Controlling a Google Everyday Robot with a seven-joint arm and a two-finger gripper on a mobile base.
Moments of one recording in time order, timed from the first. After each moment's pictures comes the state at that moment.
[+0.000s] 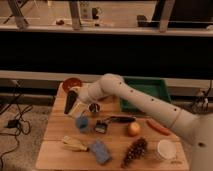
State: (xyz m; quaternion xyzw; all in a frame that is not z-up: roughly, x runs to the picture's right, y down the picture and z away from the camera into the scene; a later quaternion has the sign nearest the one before) arm -0.200 0.061 0.725 -0.25 -0.47 0.07 0.84
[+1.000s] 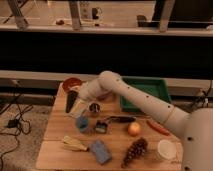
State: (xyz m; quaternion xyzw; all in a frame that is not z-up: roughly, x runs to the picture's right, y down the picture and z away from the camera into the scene) arm -0.150 0.049 0.756 -0.26 -0.45 0.10 0.85
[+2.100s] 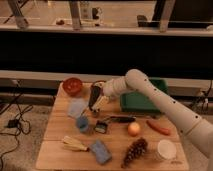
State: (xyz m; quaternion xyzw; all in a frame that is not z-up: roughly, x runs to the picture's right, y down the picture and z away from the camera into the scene) arm -0.050 0.028 0.766 -0.23 -0.42 0.14 0.87
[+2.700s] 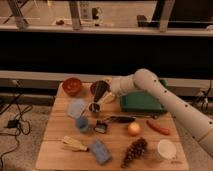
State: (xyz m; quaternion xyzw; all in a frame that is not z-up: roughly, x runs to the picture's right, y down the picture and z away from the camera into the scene) arm 0.007 -0.009 0.741 -0.15 -0.40 0.18 0.88
